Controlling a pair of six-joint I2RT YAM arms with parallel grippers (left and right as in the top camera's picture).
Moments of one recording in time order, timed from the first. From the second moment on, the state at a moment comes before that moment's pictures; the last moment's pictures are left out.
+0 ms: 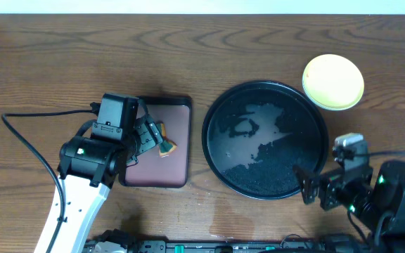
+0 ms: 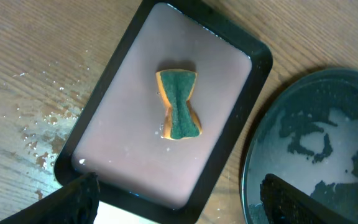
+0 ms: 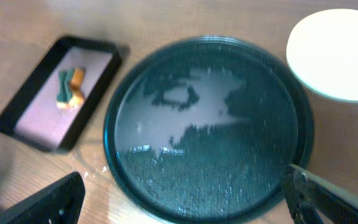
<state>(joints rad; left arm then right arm) -0.25 1.12 1.09 -1.06 -0.06 -0.72 0.06 0.54 0.85 -0.98 -0.36 -0.03</state>
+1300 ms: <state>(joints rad) -0.25 1.12 1.09 -1.06 -0.06 -0.72 0.06 0.01 0.01 -0.05 -0.28 -0.11</state>
